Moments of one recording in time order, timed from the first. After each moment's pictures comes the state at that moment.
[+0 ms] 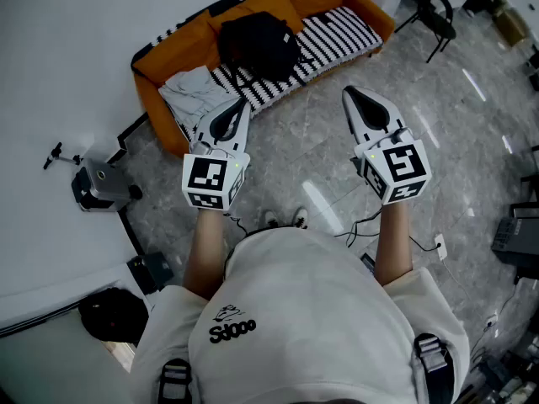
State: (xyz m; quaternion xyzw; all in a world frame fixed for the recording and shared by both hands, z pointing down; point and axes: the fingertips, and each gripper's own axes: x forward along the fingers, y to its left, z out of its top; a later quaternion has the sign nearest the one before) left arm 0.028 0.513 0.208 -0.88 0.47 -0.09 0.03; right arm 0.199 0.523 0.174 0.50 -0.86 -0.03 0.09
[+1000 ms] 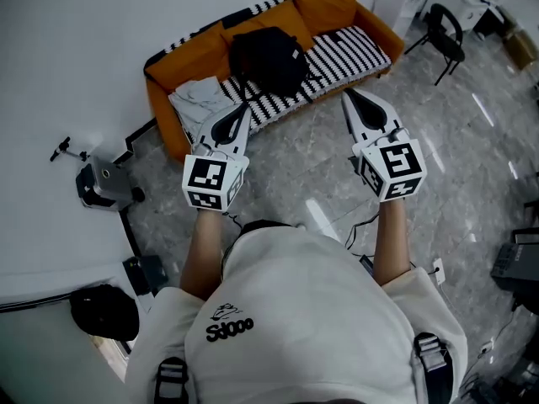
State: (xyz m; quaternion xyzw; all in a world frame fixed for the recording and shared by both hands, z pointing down) left arm 0.042 0.519 0.206 -0.86 0.49 -0.09 0.04; right arm 0.219 0.511 0.168 0.48 -0.88 -0.04 0.06
